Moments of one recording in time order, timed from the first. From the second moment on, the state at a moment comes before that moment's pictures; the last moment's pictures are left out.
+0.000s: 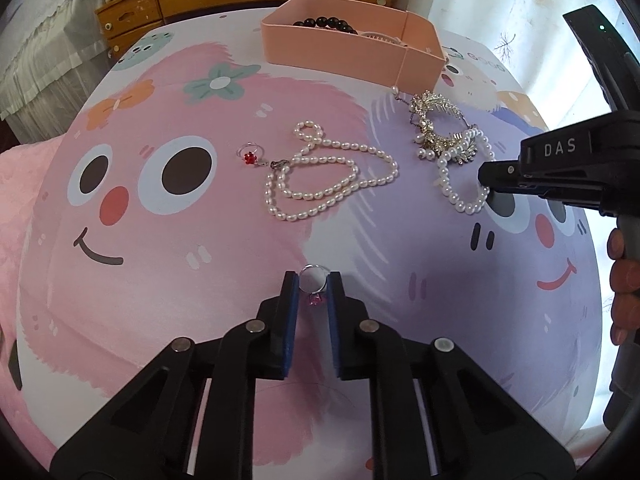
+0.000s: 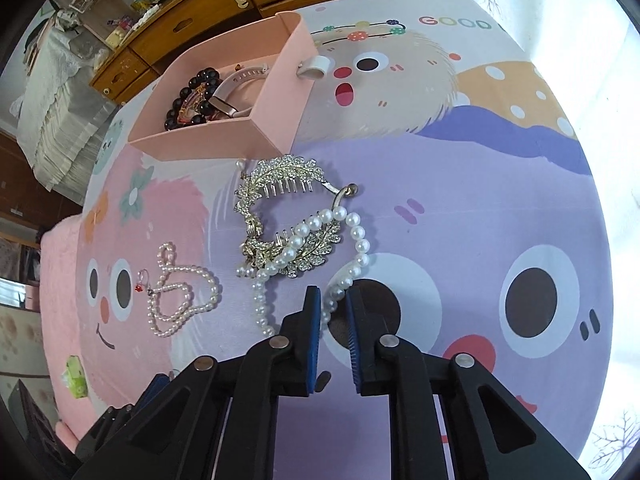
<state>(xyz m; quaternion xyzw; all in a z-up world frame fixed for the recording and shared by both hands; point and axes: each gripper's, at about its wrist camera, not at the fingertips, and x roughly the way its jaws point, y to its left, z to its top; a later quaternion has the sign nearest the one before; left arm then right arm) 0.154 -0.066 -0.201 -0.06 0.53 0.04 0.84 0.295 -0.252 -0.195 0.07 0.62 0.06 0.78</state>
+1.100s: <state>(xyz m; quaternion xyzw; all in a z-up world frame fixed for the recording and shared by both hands) 0.166 -0.042 -0.160 -0.04 0.50 -0.01 0.86 0.296 -0.234 -0.078 0.11 0.54 0.14 0.82</state>
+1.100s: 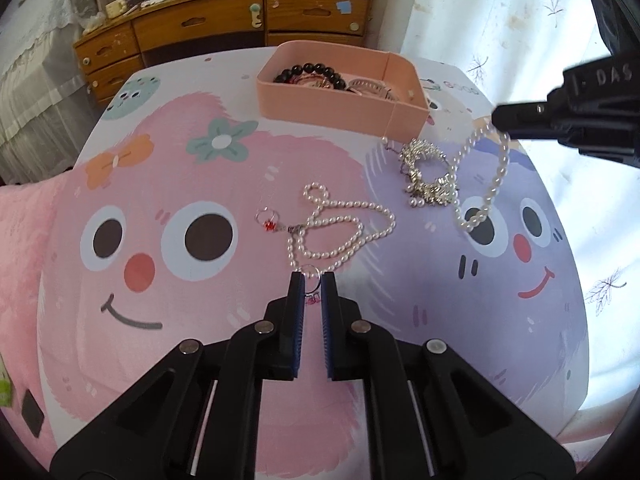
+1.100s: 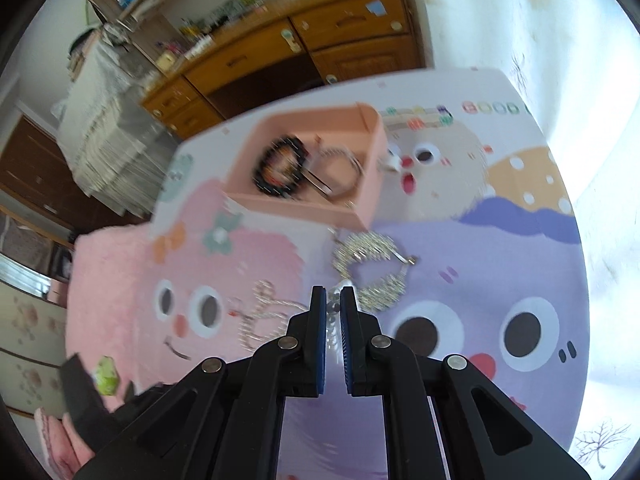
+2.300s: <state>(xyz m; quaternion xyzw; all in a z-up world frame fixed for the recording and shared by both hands) 0.358 -0.008 -0.082 -0.05 0.38 -0.09 0.92 0.371 -0.203 -0.025 0.13 0.41 0.13 0.89</state>
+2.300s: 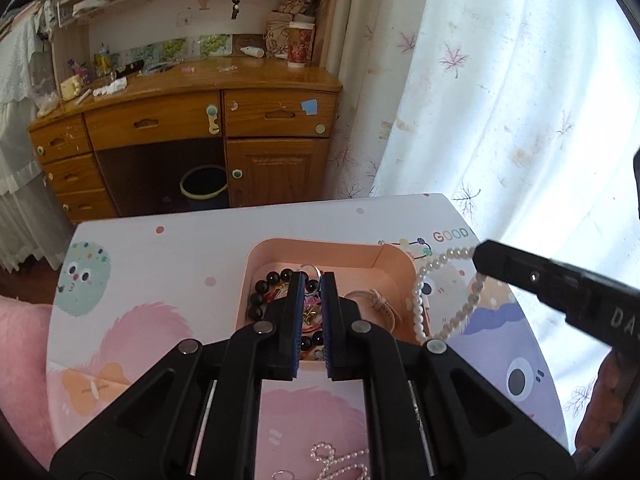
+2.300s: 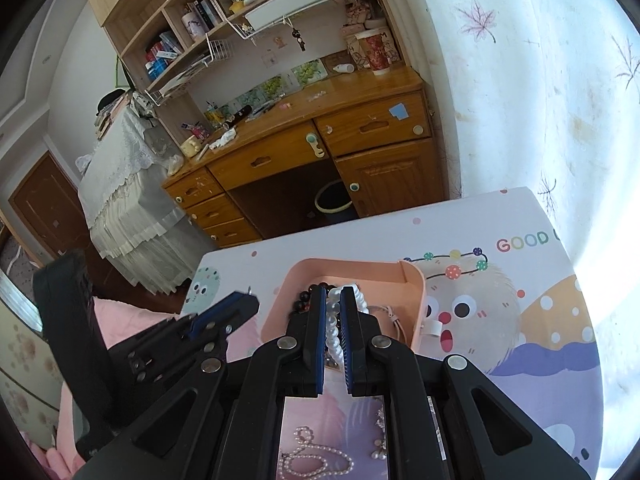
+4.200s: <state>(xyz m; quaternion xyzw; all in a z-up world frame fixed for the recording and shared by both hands) 0.209 -0.046 -0.197 -0.05 0.51 -0.04 0.85 0.294 -0.214 -0.198 -0.16 0.49 0.21 0.83</state>
